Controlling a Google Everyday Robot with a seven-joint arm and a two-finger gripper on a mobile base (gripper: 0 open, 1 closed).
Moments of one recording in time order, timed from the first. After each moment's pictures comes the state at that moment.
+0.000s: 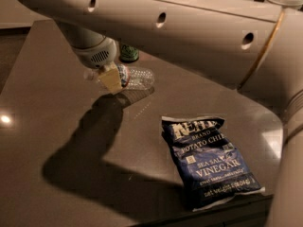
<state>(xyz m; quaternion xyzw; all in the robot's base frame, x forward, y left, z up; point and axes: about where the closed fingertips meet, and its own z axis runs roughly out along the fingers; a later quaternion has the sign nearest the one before) 0.547 0.095 0.901 -0.83 0.53 -0.16 0.05</state>
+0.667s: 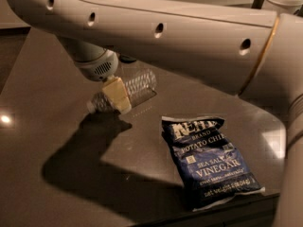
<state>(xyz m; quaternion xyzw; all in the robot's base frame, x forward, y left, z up) 0.528 0.090 0.878 -0.86 0.49 -0.15 0.01</state>
